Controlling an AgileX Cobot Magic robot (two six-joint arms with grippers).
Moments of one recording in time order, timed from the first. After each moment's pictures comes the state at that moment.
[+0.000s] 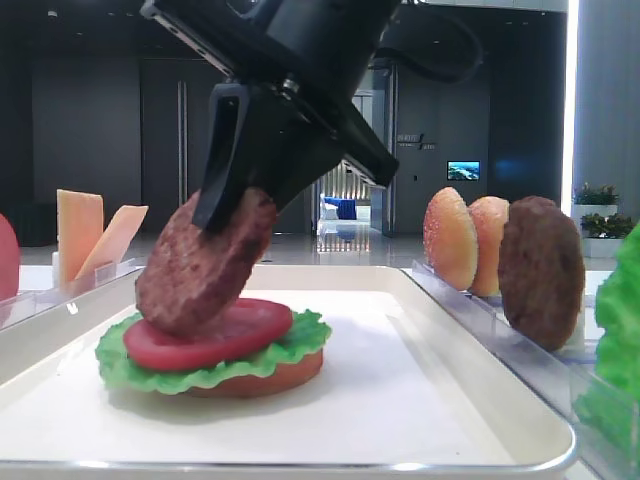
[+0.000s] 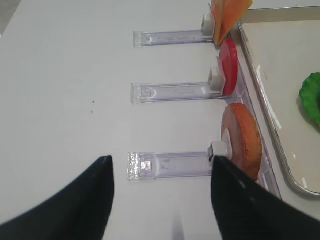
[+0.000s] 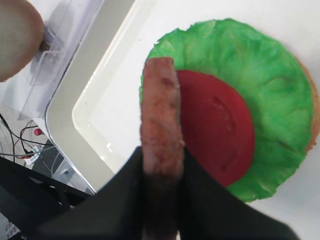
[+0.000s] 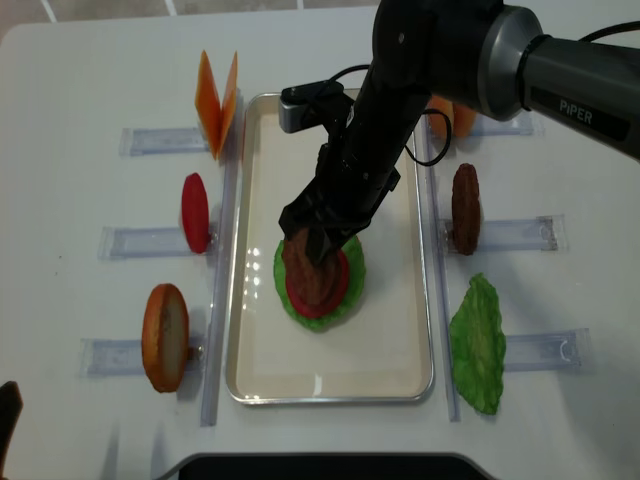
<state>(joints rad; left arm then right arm) 0.00 -0.02 -0.47 0.05 1.11 0.01 0.68 2.00 -1.51 0.60 1.07 -0.29</state>
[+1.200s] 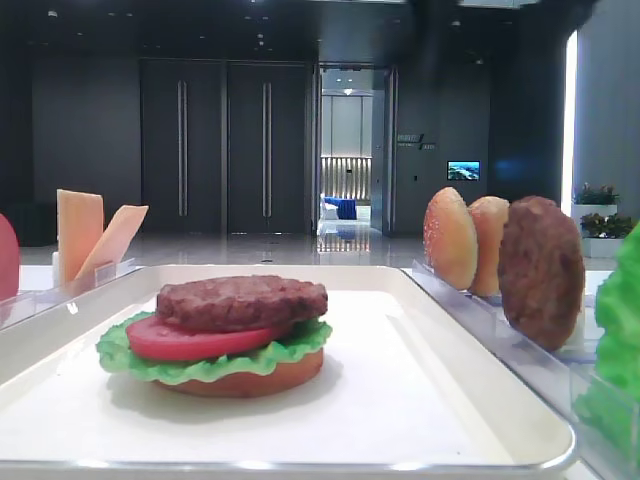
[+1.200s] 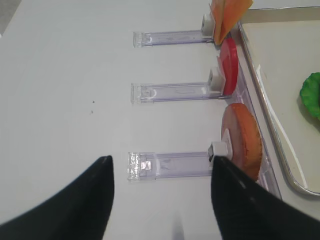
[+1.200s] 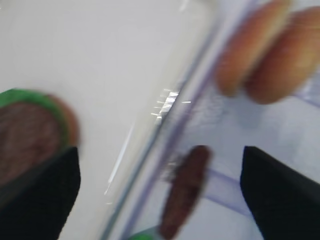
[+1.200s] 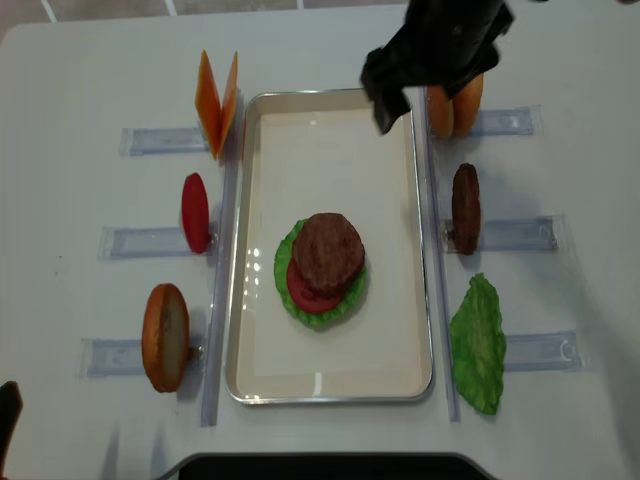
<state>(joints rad) 0.00 -0.02 -0.47 0.05 1.11 0.01 0.47 1.80 -1.66 0.05 1.22 0.04</state>
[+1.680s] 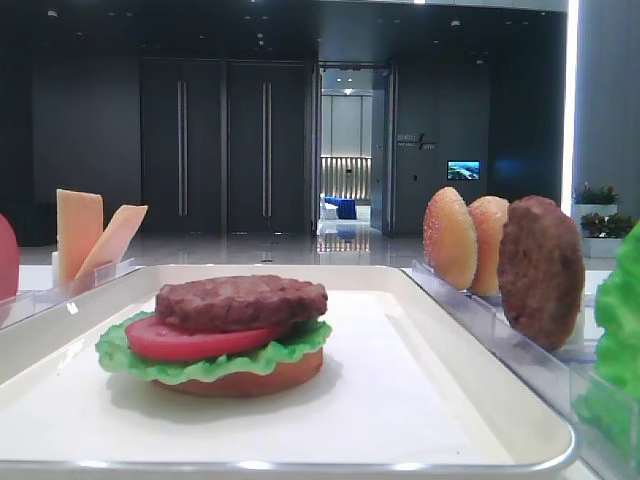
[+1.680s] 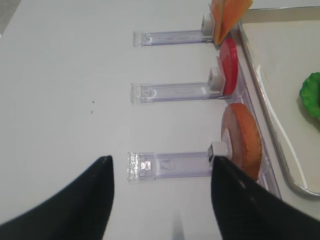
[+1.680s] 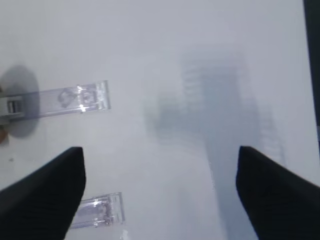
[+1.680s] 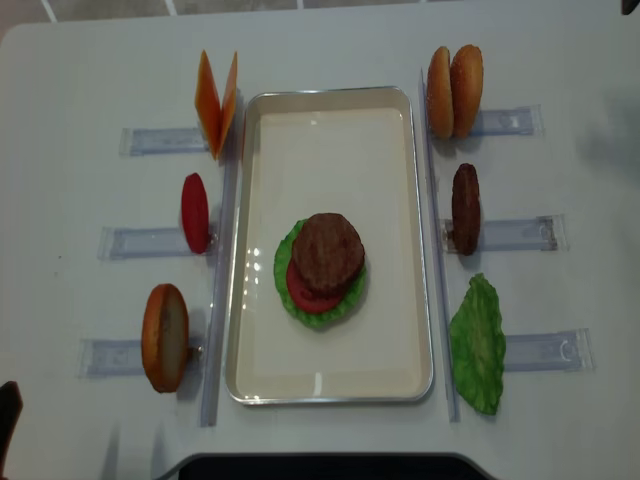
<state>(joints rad) 0.00 -0.02 -0.47 0.05 1.11 0.01 -0.08 1.72 -1.66 0.00 1.22 0.03</state>
